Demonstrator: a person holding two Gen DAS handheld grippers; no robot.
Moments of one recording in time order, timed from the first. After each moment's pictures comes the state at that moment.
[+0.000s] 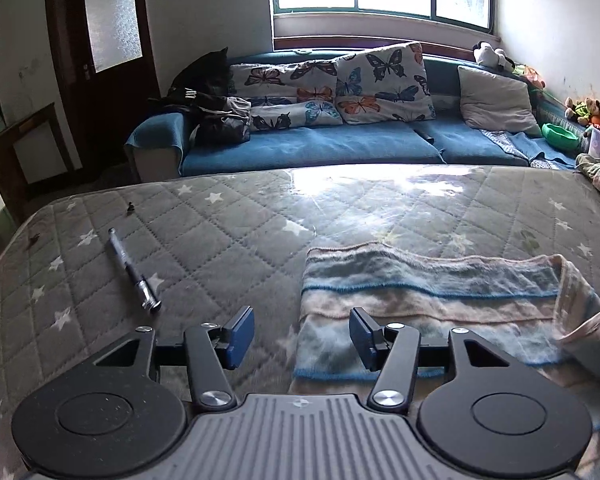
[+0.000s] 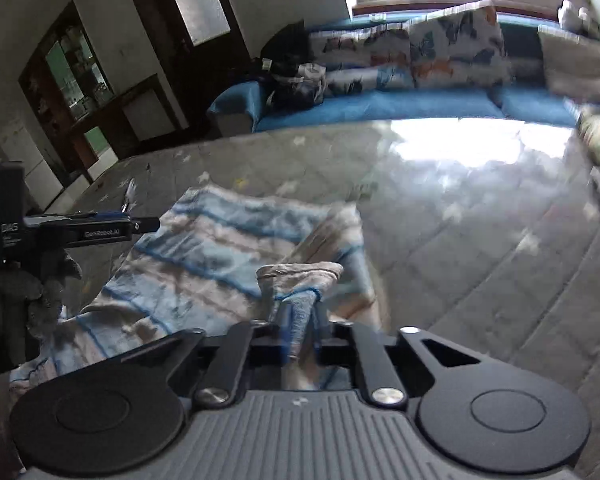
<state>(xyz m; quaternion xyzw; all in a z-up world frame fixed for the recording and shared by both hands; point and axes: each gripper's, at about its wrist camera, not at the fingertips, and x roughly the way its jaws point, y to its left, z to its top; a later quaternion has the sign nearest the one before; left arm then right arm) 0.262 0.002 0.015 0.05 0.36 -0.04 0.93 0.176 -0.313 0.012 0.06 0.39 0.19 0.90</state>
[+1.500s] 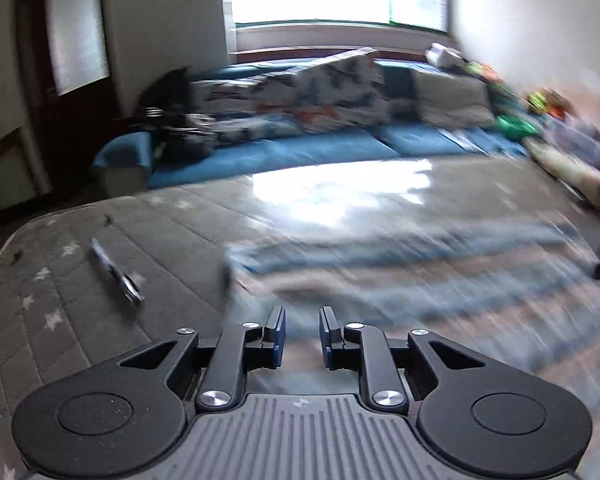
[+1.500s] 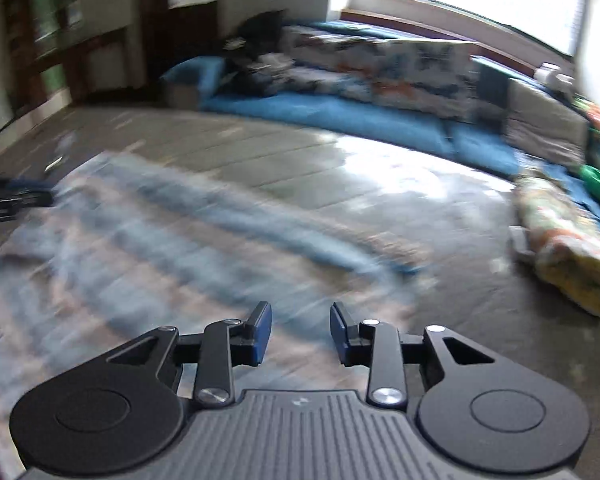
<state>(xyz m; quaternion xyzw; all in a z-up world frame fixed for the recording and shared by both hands) 0.199 -0.003 0.023 0.07 0.34 -0.11 0.93 0.173 -0.323 0.016 -0.09 0.41 0.15 0.90</state>
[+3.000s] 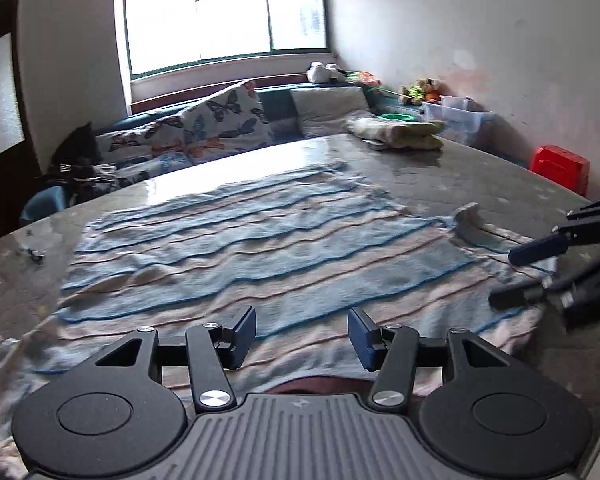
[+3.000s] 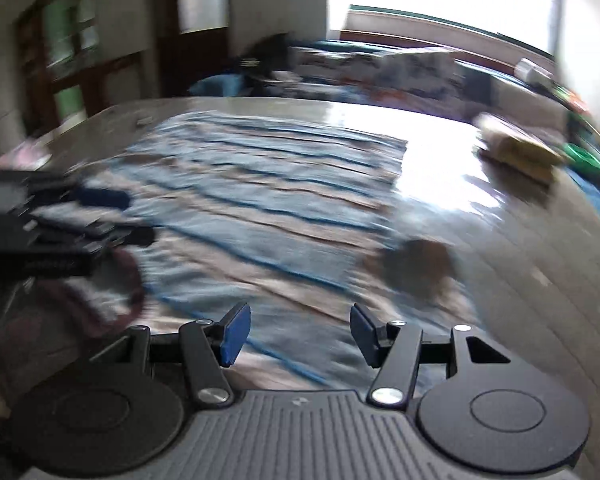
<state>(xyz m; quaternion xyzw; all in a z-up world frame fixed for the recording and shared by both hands) -0.013 -0.109 0.012 0.11 0.28 -0.25 0.92 -0.063 -0.353 0.012 -0.03 0.37 0.11 0.92</state>
